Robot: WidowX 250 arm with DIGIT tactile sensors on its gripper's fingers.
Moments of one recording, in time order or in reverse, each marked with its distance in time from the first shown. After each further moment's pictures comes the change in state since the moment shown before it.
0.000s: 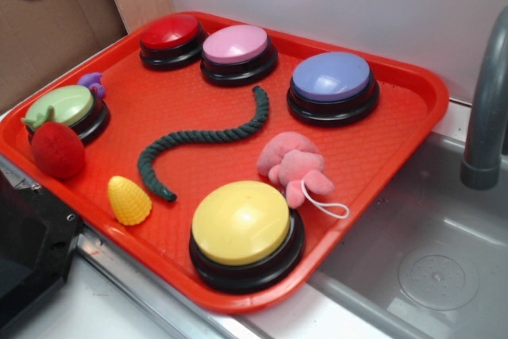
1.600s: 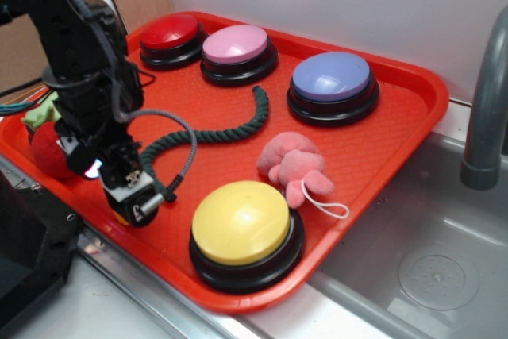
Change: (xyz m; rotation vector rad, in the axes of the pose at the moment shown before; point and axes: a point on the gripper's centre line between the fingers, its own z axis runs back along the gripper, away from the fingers) arm -0.021 -0.024 -0.158 0.077 0.171 -0.074
